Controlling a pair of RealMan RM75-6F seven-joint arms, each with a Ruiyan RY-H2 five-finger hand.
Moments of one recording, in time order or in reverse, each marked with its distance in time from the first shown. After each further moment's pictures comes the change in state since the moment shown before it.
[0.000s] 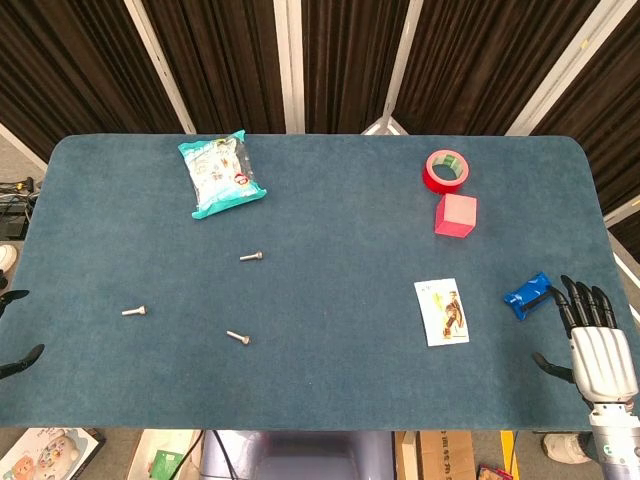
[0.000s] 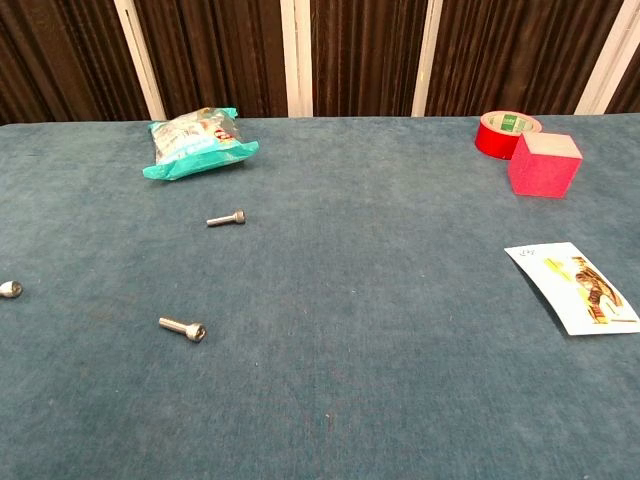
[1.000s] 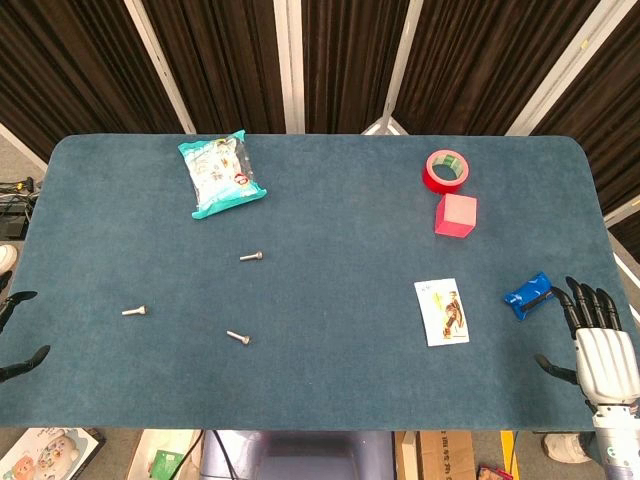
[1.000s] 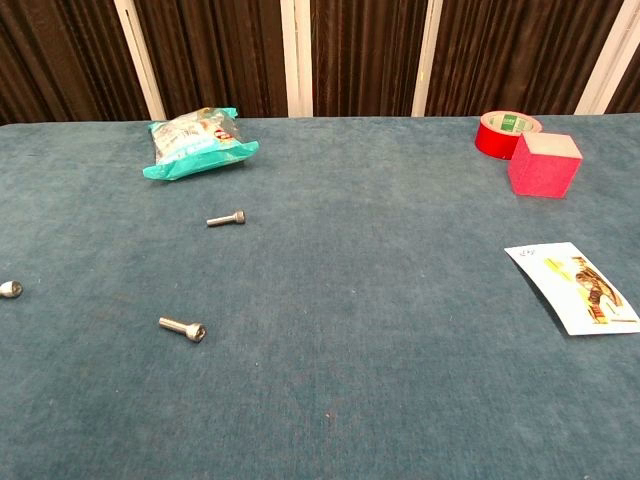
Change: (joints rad) left arm -0.012 -0.018 0.005 0.012 0.001 -0.020 0.022; right arm -0.009 0.023 0.003 -0.032 0.023 -0.001 0.007
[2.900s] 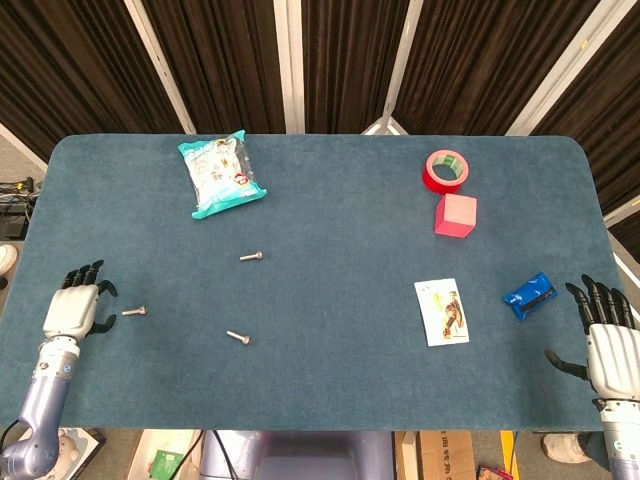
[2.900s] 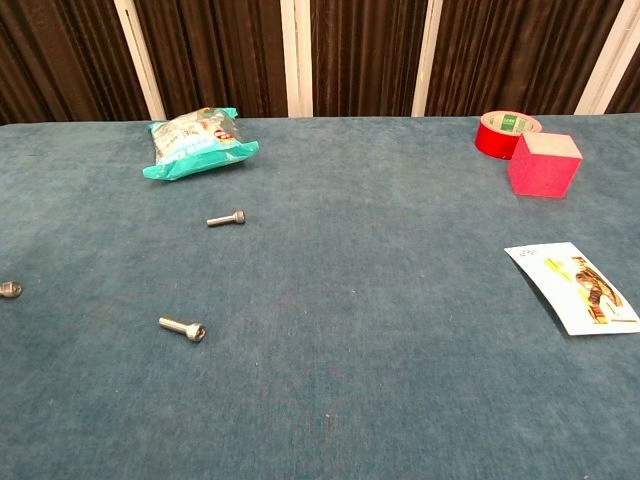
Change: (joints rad) left arm -0.315 -0.357 -0.077 0.337 -0.371 -0.460 0.312; right arm 0.001 -0.001 0.027 0.011 0.078 -0.029 0.018
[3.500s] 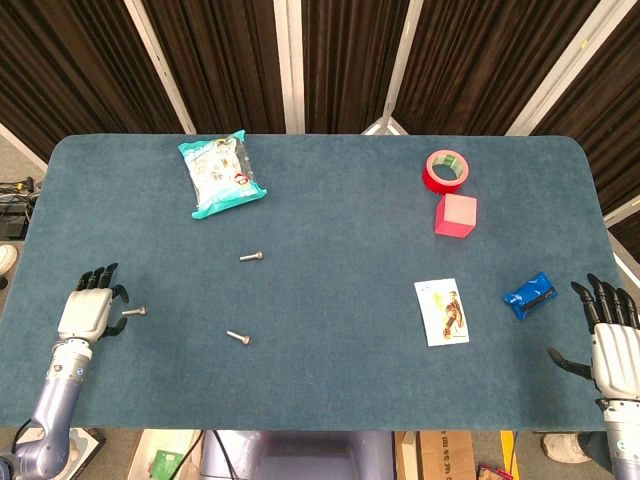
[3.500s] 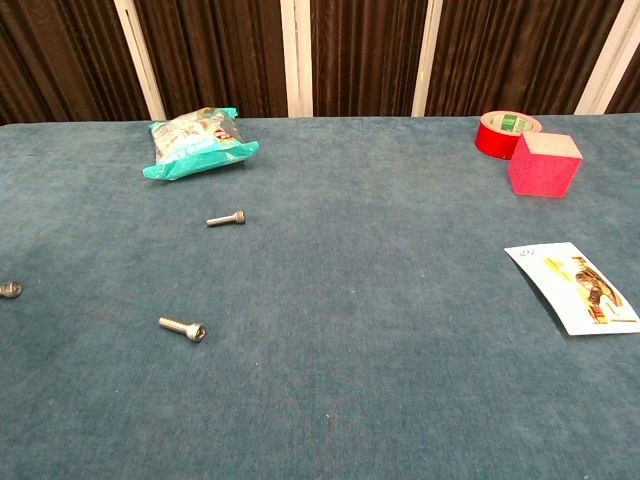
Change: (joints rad) left arm -0.010 -0.054 0.027 0.049 0.030 0.017 0.007; right arm -0.004 0.002 0.005 -0.002 0.009 0.003 0.007
